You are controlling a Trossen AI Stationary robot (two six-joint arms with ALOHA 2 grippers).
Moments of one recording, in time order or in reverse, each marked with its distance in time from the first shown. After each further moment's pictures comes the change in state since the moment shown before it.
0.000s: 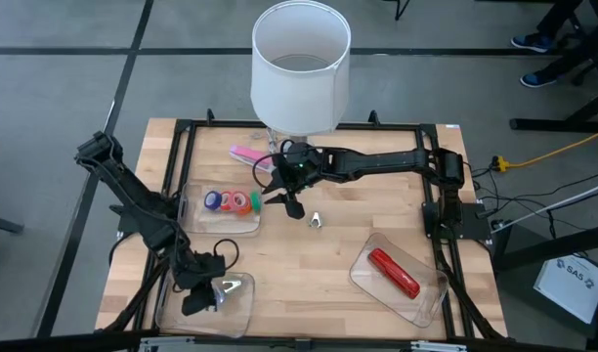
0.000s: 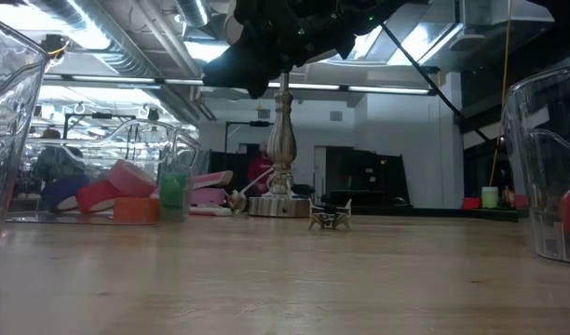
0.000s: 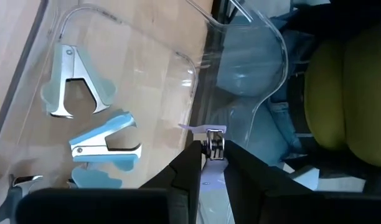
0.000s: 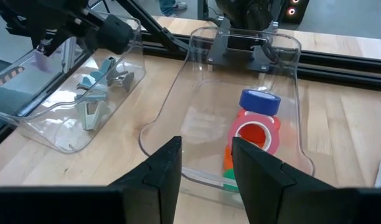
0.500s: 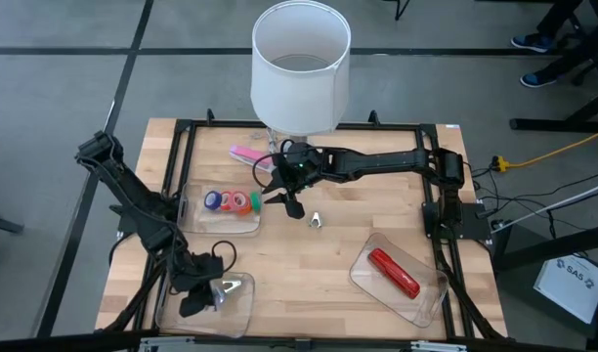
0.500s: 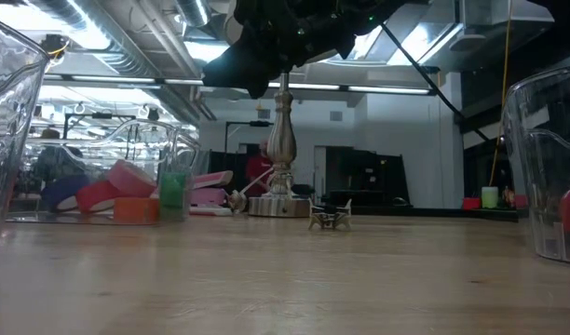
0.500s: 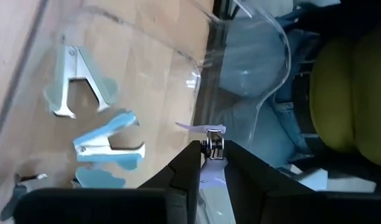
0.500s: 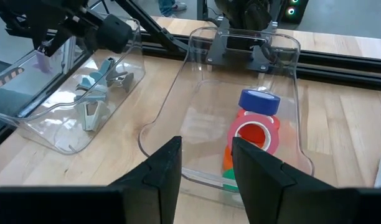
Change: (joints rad) left arm -0.032 0.000 0.000 -0.009 -0.038 0.008; right arm 0.000 0.000 0.000 0.001 0.001 0.005
